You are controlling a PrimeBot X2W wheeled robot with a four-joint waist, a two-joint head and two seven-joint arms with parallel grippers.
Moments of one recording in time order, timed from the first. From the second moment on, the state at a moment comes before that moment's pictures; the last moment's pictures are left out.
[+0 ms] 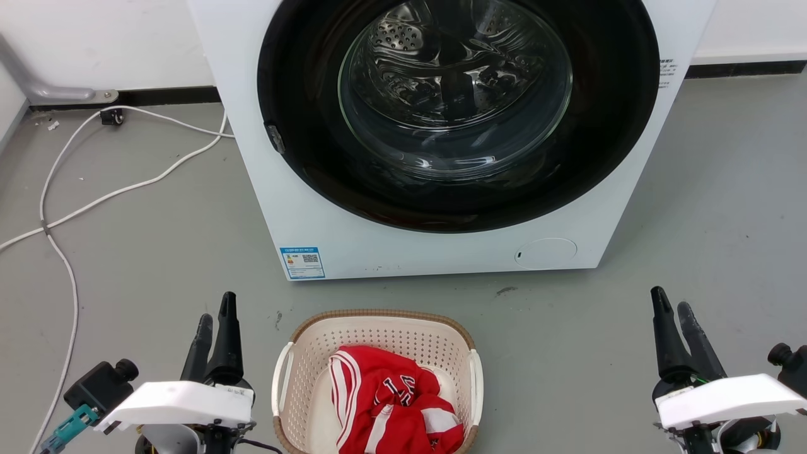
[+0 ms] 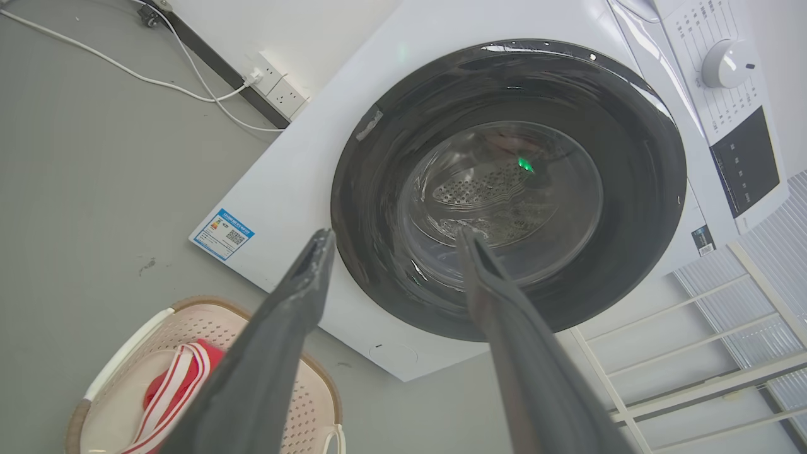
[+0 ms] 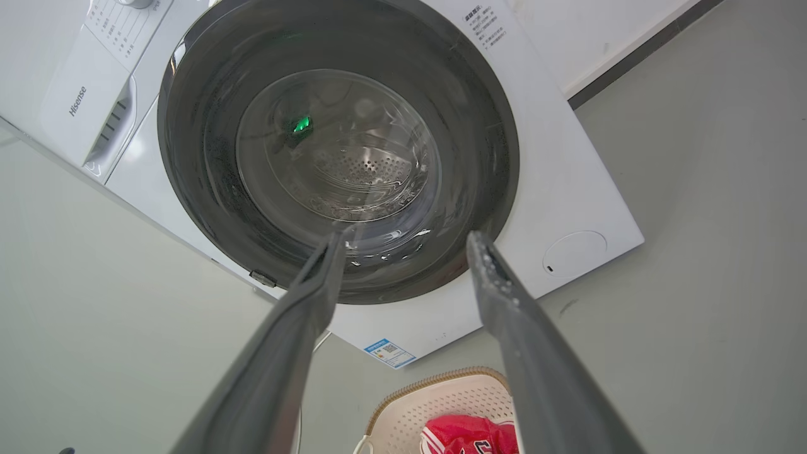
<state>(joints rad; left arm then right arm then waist) -0.03 0.05 0.04 0.09 -0.90 -0.04 -0.07 -0.01 -0.05 -0.05 0.12 0.77 0.13 -0.06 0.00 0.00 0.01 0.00</state>
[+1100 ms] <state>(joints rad) 0.01 0.05 0.00 0.06 -0.50 -0.02 -0.16 0.03 -0.05 -0.04 0.06 0.34 0.13 -0.16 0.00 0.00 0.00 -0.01</state>
